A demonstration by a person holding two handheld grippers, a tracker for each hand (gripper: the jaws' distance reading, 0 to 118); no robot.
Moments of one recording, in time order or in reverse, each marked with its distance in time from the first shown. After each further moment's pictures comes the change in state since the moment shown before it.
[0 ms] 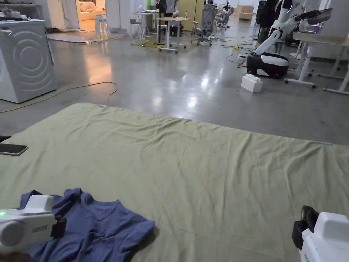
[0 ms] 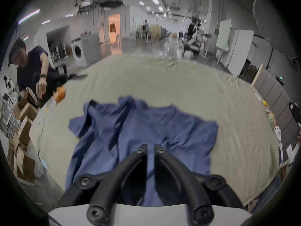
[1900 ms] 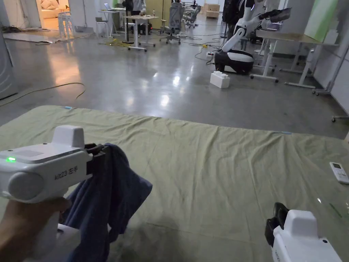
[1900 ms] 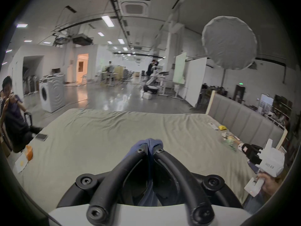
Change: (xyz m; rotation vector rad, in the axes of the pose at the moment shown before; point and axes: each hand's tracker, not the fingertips) left arm 0.182 0.106 0.125 0.507 -0.372 -0.172; right arm 0.030 -0.016 0.033 0.004 -0.043 -0.007
